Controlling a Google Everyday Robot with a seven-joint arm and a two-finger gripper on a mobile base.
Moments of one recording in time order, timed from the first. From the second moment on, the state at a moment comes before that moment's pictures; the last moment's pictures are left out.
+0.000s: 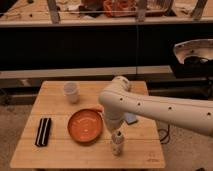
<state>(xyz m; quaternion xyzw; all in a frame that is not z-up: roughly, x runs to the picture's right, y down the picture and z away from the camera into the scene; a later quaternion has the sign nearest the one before) 0.030 0.198 0.679 -0.34 -0.15 -0.32 0.87</state>
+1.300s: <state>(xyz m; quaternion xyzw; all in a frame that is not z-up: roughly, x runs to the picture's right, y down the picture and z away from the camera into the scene) 0.034 0.201 0.675 -0.35 -0.16 -0.32 0.87</state>
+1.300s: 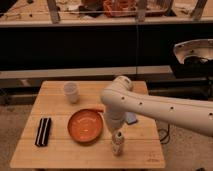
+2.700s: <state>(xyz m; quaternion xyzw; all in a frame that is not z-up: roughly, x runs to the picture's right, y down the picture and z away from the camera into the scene) 0.037 0.206 0.670 -0.36 -0.16 -0.32 0.86</state>
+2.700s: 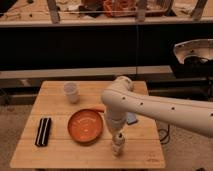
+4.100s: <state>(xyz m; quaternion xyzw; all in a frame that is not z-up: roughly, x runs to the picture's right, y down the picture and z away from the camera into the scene) 0.050 0.216 0.665 -0.36 -0.16 -0.32 0.86</state>
